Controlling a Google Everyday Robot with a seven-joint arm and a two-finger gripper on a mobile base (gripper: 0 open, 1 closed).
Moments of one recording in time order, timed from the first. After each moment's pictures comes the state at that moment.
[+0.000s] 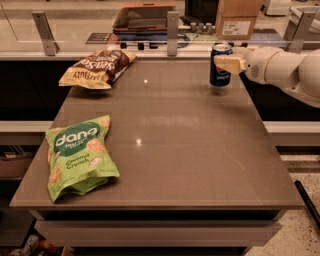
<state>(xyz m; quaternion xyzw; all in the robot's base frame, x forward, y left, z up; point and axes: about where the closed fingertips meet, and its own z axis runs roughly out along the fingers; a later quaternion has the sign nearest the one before) 0.738 -0.219 0.935 -0.24 0.73 0.14 0.63</state>
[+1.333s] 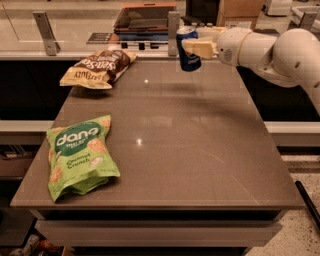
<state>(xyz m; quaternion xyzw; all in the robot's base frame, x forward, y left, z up) 0.755 -0.118 0.982 -0.34 0.64 0.21 0.65</state>
